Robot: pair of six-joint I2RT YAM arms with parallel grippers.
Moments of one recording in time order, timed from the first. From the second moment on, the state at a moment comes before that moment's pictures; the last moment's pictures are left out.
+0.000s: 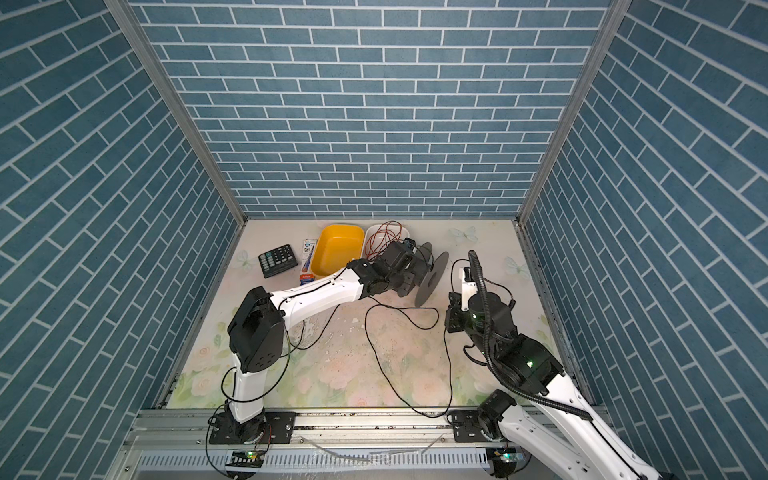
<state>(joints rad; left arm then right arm) -0.88 2.01 1.66 -0.49 -0.18 -0.29 0.69 0.68 0.83 -0.64 0.24 0.31</state>
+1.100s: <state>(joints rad) -0.75 1.73 1.31 -0.47 -0.09 -0.16 0.42 1.15 1.05 -0.37 -0.77 0.33</state>
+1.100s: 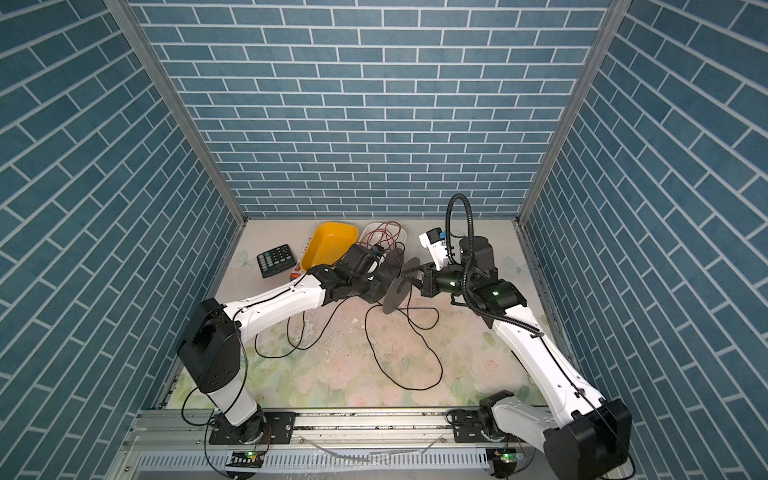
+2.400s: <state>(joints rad) -0.64 1.55 1.06 -0.03 0.20 -0.19 0.40 1.33 1.06 -0.38 -0.97 0.35</state>
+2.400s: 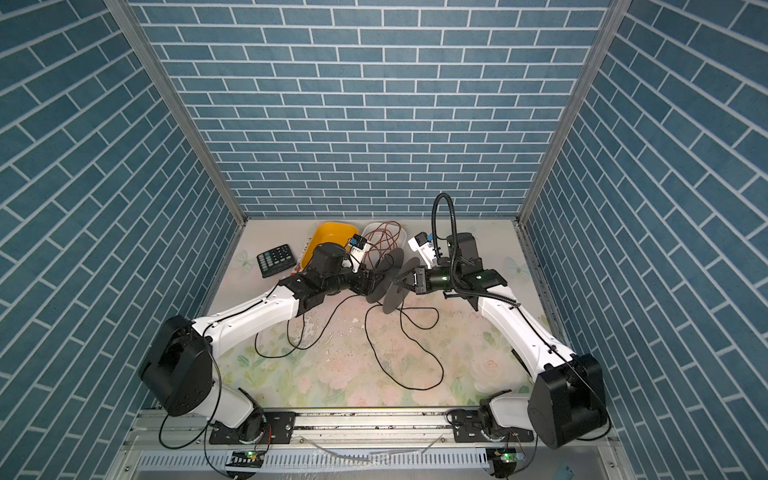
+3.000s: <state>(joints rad) -0.64 1.65 1.08 0.13 0.21 -0.15 0.40 1.40 1.09 -0.47 -1.00 0.37</state>
